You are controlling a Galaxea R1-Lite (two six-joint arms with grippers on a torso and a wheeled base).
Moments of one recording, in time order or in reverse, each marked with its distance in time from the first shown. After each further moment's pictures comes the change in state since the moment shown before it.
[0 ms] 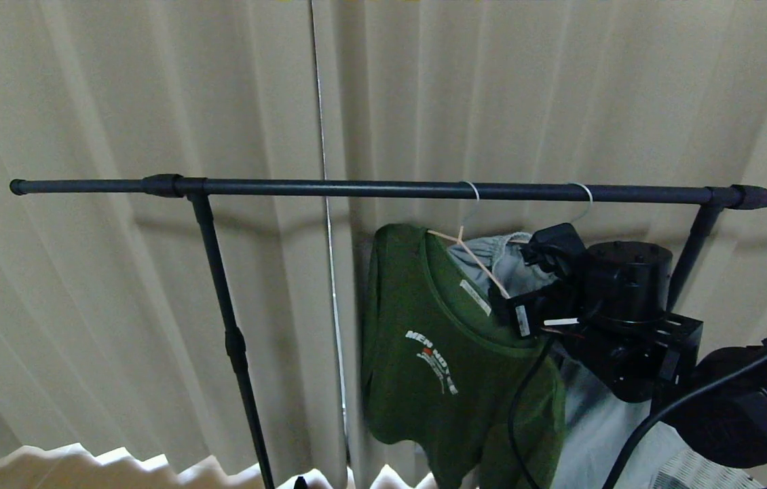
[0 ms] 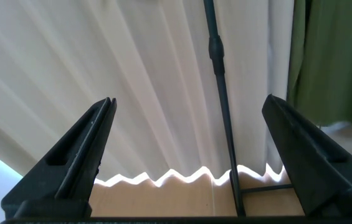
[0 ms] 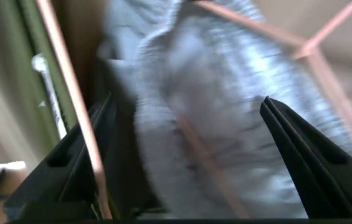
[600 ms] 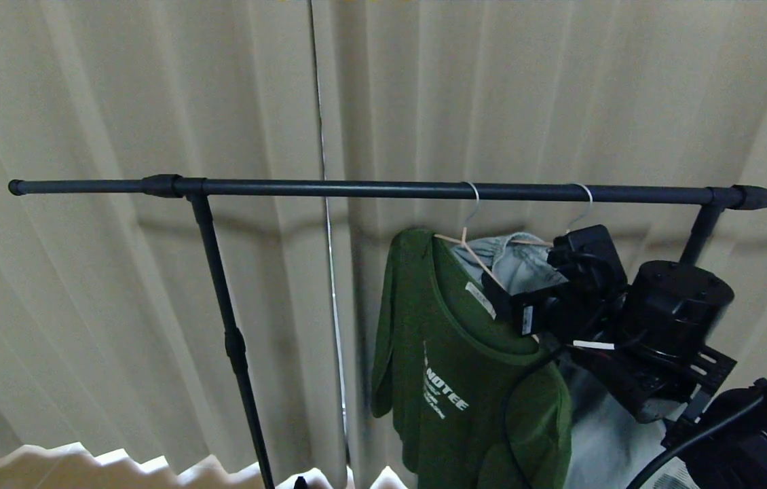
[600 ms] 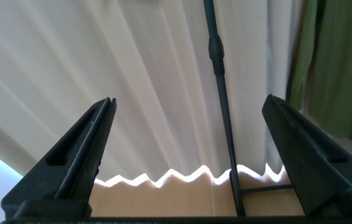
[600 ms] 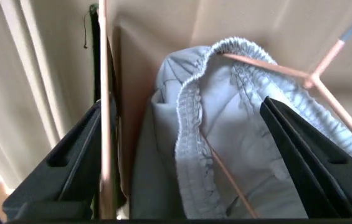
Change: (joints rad) left arm 0.000 0.000 0.004 -0.011 0.000 0.000; right arm 0.003 0.021 0.170 -0.449 0.155 0.005
